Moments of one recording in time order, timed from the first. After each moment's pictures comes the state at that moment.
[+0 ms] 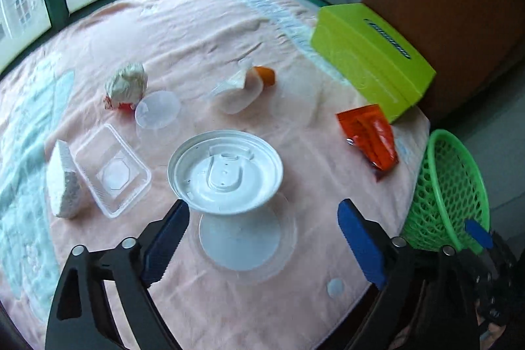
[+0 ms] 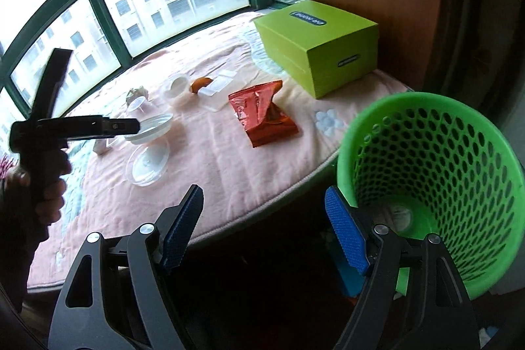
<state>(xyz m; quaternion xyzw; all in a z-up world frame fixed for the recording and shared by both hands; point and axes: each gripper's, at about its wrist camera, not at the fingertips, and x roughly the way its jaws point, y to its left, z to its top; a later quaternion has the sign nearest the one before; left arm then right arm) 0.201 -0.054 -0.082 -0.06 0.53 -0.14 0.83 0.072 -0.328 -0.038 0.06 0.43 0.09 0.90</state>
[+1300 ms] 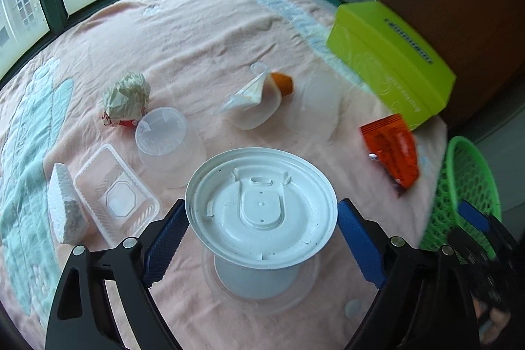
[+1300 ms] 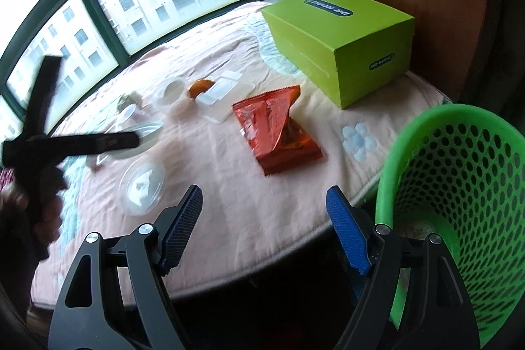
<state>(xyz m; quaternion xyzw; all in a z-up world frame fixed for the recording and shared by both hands) 0.224 -0.047 -0.083 -0.05 0.53 -0.14 0.84 0.145 -0.314 -0.062 0.07 0.45 0.10 0.89</state>
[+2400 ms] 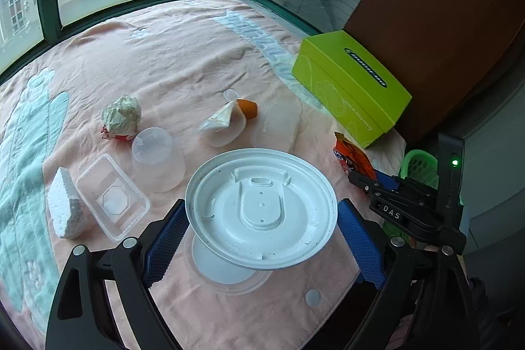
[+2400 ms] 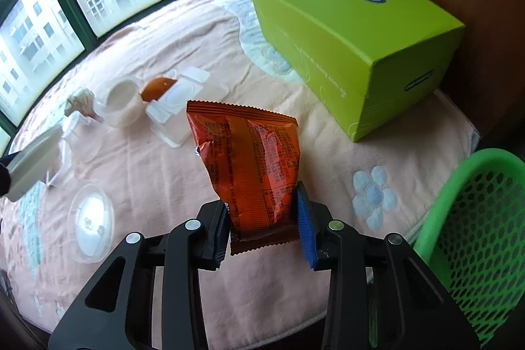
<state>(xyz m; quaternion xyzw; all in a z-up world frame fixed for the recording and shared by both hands) 0.201 -0.044 -0.042 -0.09 0.50 -0.18 0.85 0.213 -0.307 -0.092 0.03 0.48 0.08 0.87</state>
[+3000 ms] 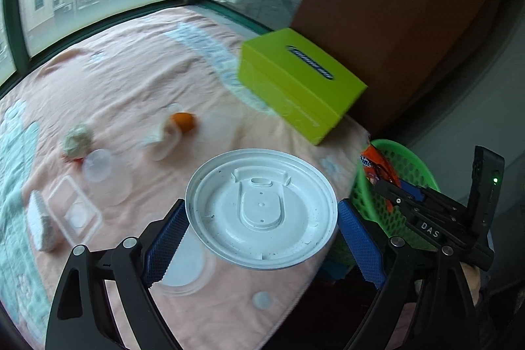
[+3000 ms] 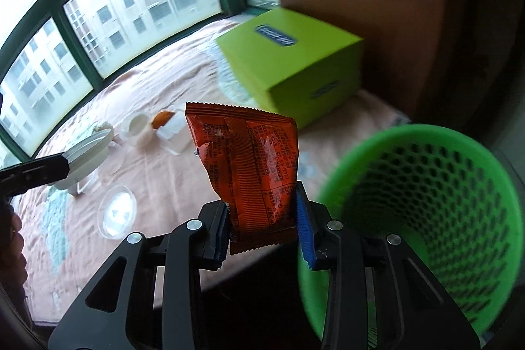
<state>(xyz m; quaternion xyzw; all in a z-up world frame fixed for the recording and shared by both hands) 0.188 -0.106 -0.015 -0.06 0.48 -0.25 0.84 0.133 -0.379 -0.033 0.08 0.43 0.03 0.90</state>
